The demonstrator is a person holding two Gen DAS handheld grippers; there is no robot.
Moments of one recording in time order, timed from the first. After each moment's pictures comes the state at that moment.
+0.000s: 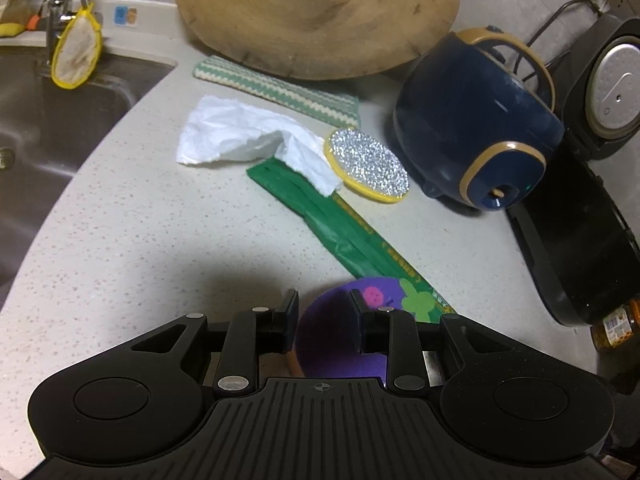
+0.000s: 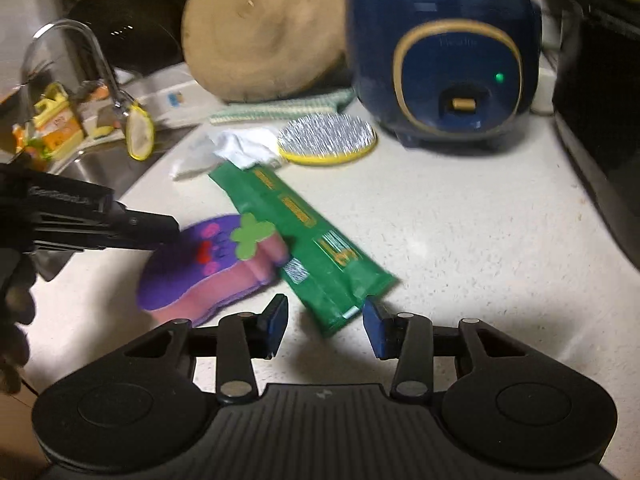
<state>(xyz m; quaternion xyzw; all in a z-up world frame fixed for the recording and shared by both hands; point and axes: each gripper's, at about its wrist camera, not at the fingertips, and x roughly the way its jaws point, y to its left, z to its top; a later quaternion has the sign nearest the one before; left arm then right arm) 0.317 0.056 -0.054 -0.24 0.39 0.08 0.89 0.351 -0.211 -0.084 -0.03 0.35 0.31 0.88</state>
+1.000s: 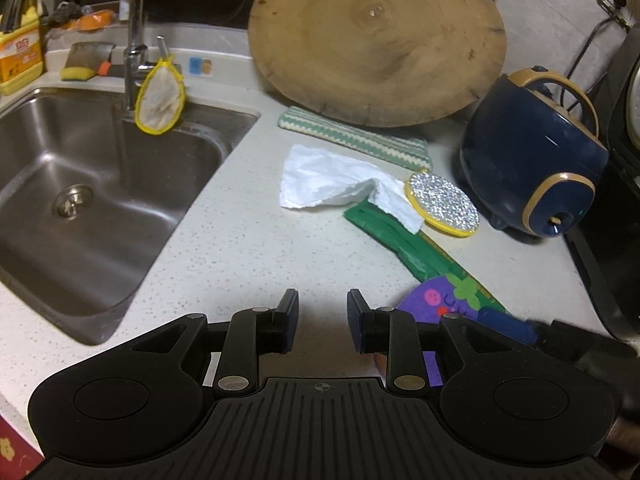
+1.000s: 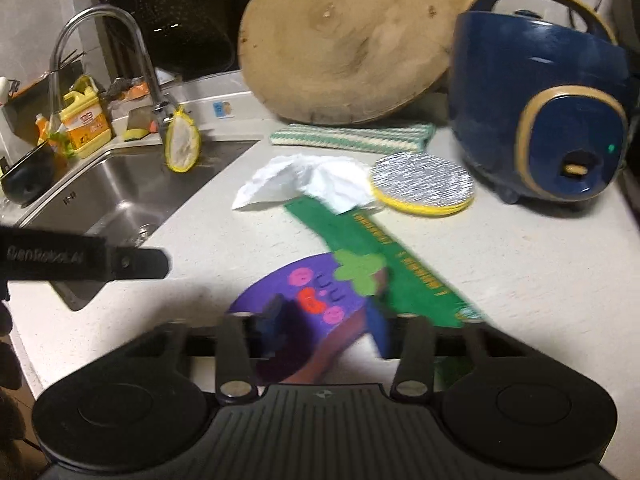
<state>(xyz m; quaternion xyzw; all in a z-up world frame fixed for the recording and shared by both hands) 0.282 0.077 -0.036 -0.19 0.36 0.18 0.90 0.356 -0.132 -0.069 -0.05 0.32 0.32 0.89</state>
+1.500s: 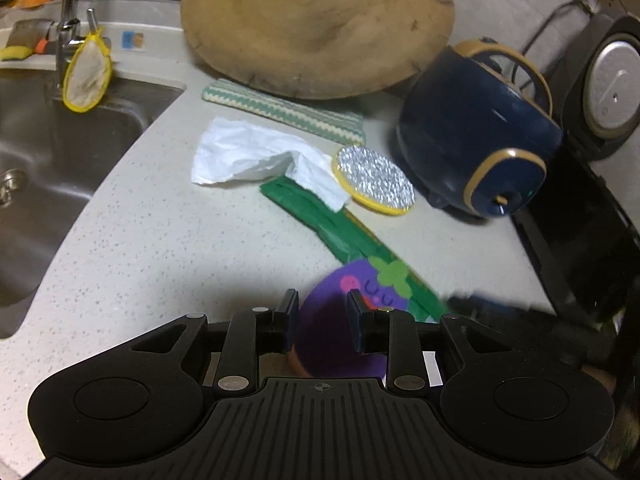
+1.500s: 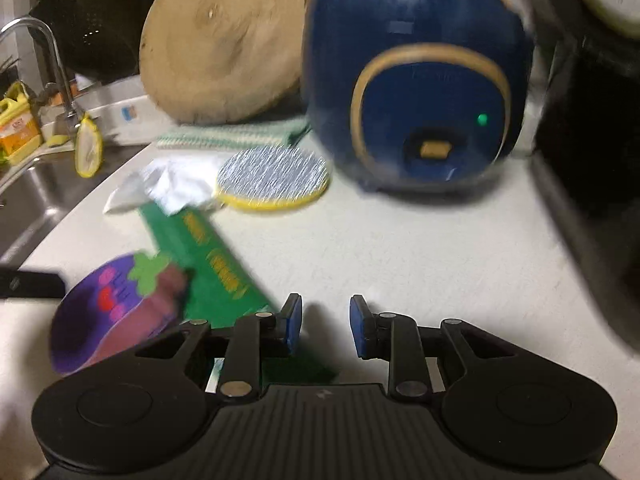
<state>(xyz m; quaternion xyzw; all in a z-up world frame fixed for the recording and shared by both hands) 0.311 0.056 -0.050 -0.22 0.36 0.10 0.90 0.402 -0.195 -0.094 -0.04 0.35 0.28 0.90</state>
